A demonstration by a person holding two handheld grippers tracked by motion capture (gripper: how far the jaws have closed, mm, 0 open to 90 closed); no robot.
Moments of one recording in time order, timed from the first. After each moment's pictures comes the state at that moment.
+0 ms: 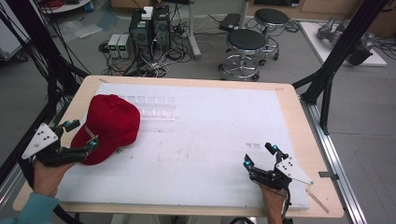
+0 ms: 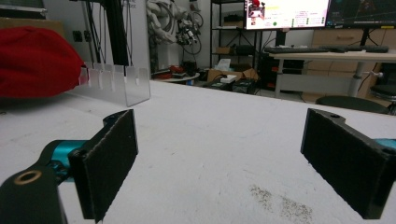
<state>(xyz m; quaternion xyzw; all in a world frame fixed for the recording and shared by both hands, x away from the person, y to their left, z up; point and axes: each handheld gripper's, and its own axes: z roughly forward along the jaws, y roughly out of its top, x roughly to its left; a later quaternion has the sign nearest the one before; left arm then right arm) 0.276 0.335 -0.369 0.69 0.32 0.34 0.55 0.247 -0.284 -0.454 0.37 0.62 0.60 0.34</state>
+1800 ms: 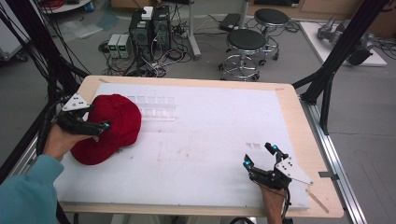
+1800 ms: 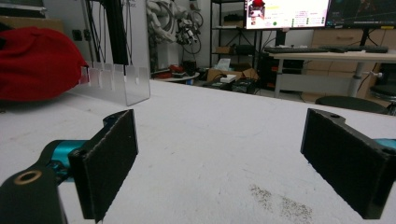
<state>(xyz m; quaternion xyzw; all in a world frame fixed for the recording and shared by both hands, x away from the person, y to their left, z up) 0.361 0.314 -0.353 0.81 0.36 0.27 0.38 0.246 -0.284 -0.454 0.37 0.62 0.60 0.34</state>
